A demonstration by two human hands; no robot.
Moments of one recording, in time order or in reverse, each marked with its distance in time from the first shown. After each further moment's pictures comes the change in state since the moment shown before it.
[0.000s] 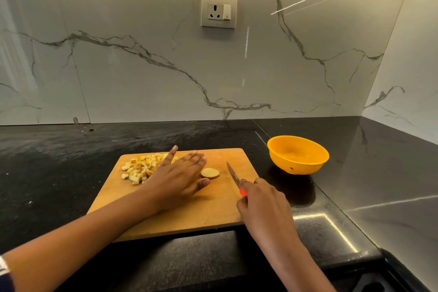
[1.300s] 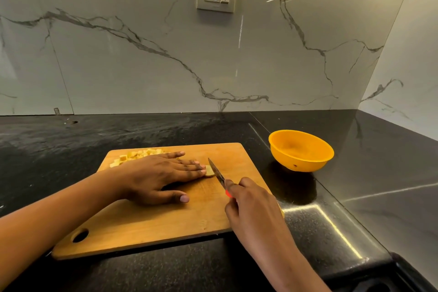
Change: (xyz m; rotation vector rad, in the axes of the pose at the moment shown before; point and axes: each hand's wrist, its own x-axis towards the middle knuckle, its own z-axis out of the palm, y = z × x) left_hand 0.006 -0.051 -0.005 -0.091 -0.220 0.449; right_hand 0.003 -0.014 0.011 0.071 -0.040 -0.119
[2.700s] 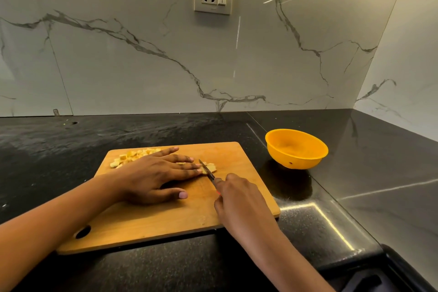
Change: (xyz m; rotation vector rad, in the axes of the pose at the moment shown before) left_hand -0.006 0.001 0.008 0.038 0.071 -0.058; right_hand 0.013 -0.015 -0.003 -0.078 -0.130 -0.008
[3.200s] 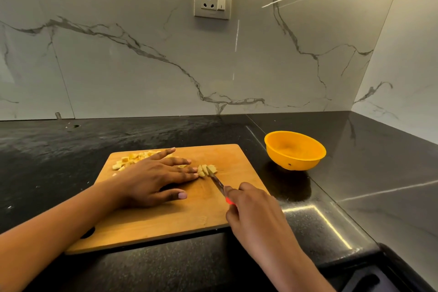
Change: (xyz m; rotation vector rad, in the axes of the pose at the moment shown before) left_hand -0.008 0.002 0.003 -0.005 0.043 -0.030; right_hand -0.030 0.008 -0.010 0.050 0.103 -0.024
